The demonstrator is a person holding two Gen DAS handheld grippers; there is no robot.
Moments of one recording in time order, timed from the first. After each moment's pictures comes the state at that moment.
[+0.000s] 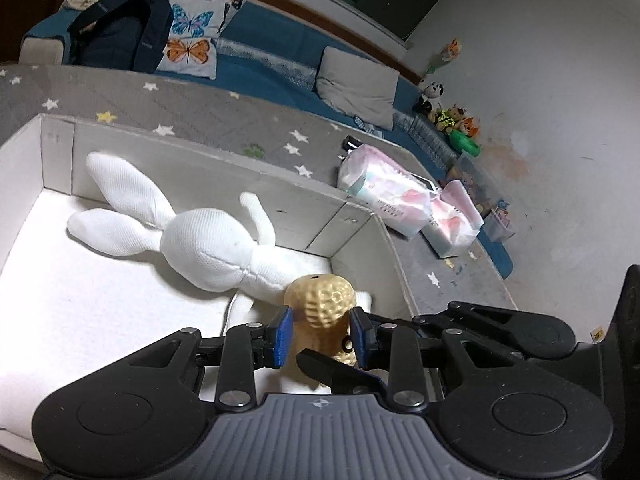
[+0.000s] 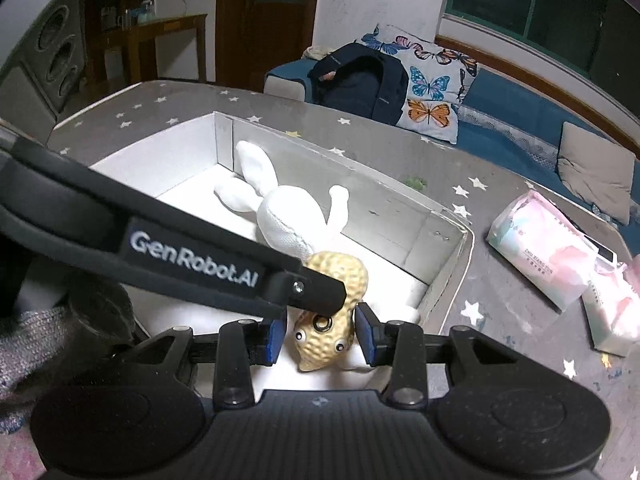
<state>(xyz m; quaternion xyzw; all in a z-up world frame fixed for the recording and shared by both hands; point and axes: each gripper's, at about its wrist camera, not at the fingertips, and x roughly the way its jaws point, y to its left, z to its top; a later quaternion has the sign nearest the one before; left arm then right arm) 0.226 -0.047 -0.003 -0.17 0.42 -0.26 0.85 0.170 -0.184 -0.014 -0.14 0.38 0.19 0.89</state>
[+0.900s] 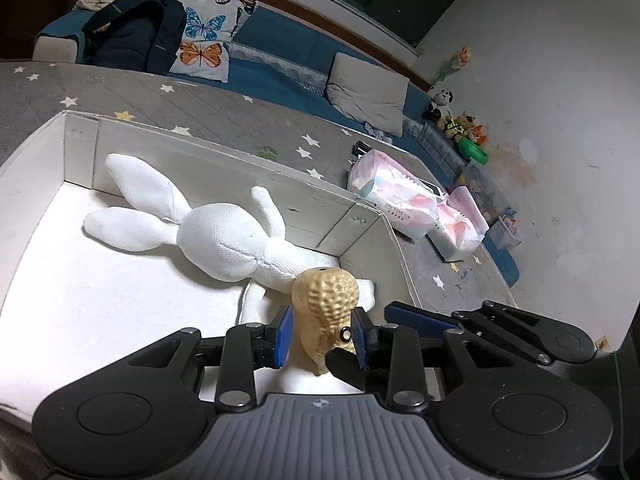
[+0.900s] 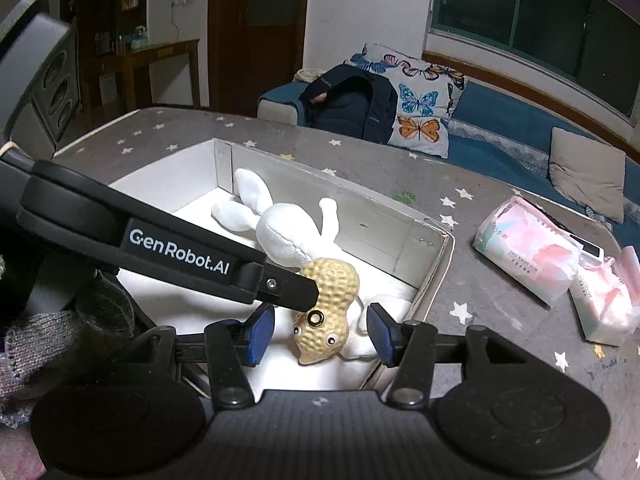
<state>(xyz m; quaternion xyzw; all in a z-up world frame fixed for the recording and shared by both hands) 0.211 -0.038 0.007 -0.17 0.41 -0.24 0.86 0.150 -0.199 0.000 -0.11 0.35 0.18 0.91</state>
